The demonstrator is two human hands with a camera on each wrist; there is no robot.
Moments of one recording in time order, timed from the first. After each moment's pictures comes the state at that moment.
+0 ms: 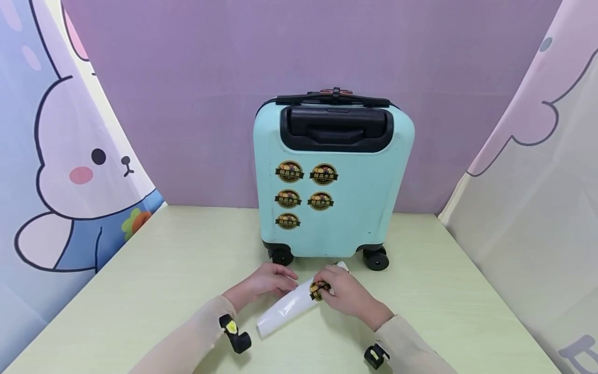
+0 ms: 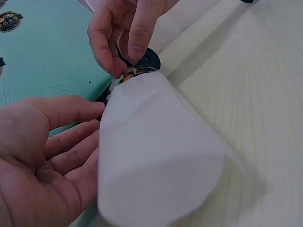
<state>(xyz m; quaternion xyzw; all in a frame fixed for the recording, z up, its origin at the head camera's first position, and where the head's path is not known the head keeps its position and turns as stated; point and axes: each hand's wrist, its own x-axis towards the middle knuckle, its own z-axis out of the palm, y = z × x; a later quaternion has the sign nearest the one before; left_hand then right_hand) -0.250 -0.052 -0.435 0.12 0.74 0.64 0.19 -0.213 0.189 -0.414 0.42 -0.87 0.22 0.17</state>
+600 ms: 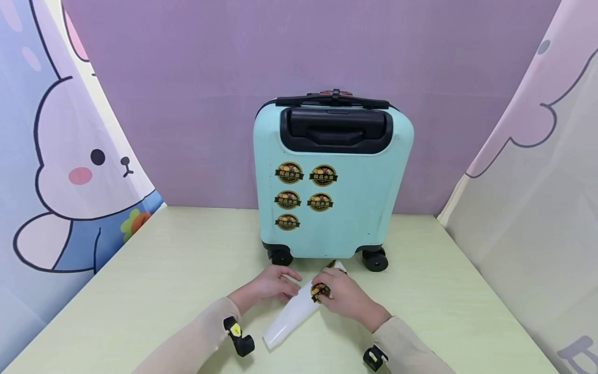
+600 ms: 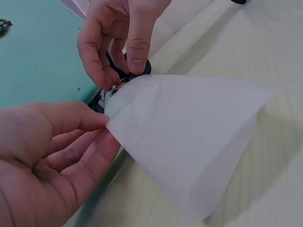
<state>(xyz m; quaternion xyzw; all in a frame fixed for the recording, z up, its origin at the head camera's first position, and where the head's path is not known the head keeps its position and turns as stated) -0.249 -0.043 -0.436 0.13 0.74 0.63 0.20 -0.209 0.186 -0.410 0.39 -0.89 0.19 0.13</state>
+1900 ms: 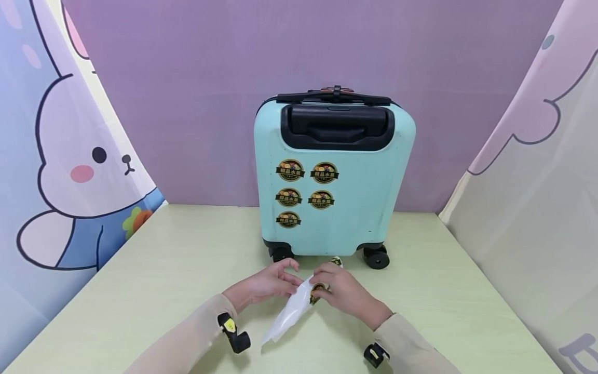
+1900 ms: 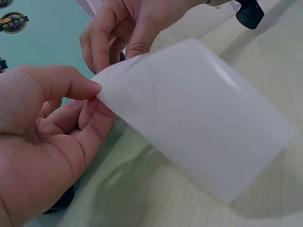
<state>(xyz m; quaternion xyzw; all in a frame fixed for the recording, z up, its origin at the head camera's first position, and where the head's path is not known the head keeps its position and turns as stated) -0.242 -0.050 -0.423 0.22 0.64 0.68 0.28 -0.213 0.183 -0.411 0.47 -0.82 0.24 0.21</state>
